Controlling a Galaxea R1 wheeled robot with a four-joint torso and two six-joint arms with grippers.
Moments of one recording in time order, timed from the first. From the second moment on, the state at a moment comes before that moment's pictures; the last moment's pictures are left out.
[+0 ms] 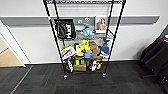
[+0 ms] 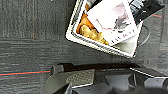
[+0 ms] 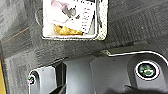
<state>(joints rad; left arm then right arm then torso) 1.08 2.80 -2.54 -0.48 0.27 0.27 -1.28 2.73 -2.21 0.13 0.00 0.08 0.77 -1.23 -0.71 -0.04</state>
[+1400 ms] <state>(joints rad) 1.00 2.82 -2.63 -0.45 0.40 0.28 -1.22 2.74 -2.21 0.13 -0.07 0.08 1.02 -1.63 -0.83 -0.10</state>
